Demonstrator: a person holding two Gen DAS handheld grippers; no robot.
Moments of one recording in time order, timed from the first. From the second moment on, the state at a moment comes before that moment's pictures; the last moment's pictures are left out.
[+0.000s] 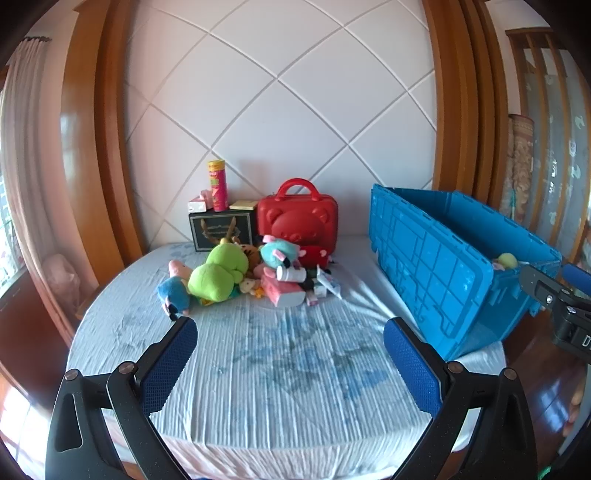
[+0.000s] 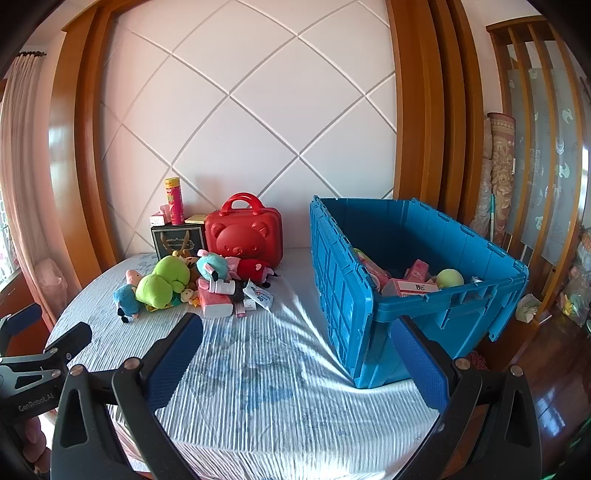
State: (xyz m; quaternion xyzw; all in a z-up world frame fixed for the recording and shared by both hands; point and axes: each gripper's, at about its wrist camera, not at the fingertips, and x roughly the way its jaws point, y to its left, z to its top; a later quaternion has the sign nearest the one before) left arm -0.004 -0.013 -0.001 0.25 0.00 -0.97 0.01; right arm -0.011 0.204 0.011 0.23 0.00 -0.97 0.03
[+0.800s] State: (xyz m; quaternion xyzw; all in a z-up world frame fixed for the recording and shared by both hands) left arm -0.003 -0.019 -0.006 0.25 -0.01 -0.97 0.02; right arm -0.006 0.196 0.008 0.23 0.01 -0.97 0.03
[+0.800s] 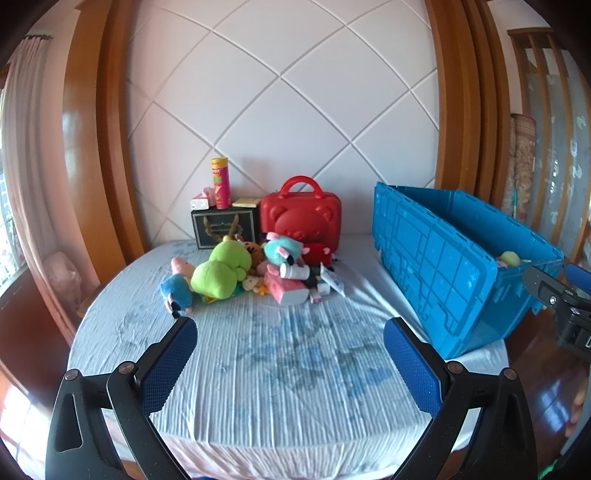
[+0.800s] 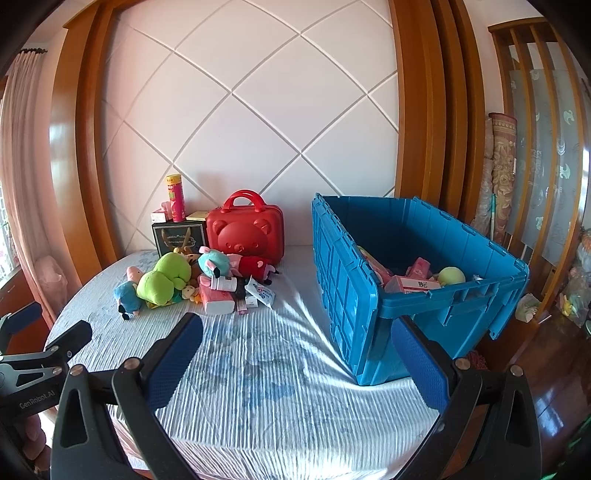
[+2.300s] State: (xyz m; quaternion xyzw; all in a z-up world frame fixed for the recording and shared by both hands) left arm -0.228 -0.190 -0.158 0.45 0.05 -0.87 0.20; right arm -0.308 0.057 -0.159 0.44 0.01 -0.88 0.18
